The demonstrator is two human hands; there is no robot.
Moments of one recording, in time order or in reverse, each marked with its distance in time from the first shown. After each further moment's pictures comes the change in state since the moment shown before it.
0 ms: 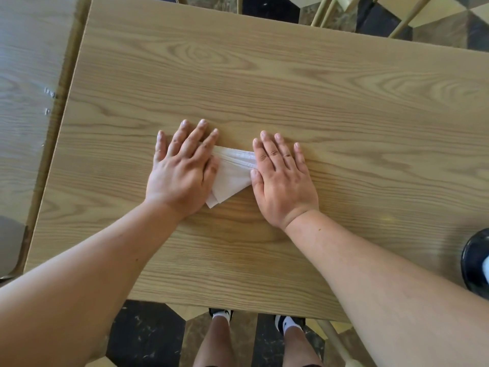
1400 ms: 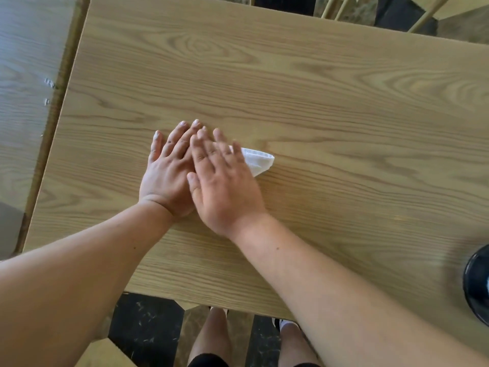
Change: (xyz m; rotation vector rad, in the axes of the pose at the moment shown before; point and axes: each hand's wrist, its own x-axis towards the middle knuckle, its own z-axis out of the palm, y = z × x) left_hand -0.008 0.002 0.002 0.055 -0.102 -0.024; right_hand 0.012 -0.079 -0.013 0.279 0.006 -0.211
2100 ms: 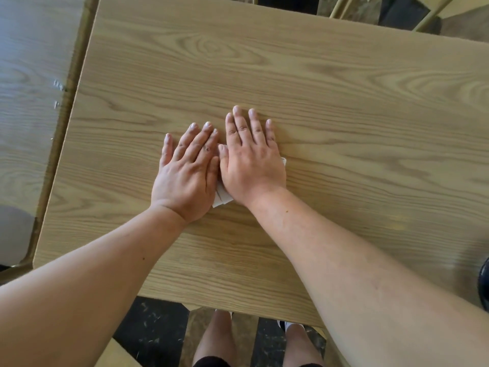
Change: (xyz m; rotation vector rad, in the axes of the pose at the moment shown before) left_hand -0.001 0.003 0.000 -0.106 0.102 -0.019; right_hand 0.044 0.029 0.000 -0.220 -0.094 0.196
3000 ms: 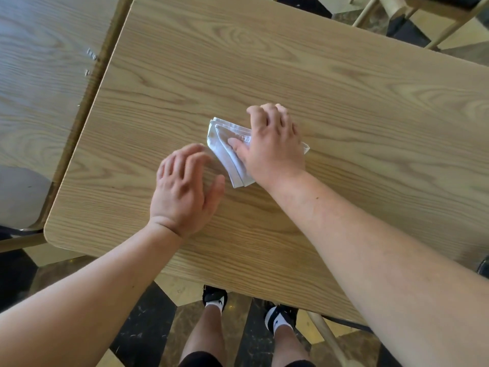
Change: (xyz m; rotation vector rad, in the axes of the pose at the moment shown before) left_hand -0.074 -0.028 0.003 -0.147 0.299 -0.003; right_hand -0.005 -0.017 -0.019 -0.031 0.056 0.025
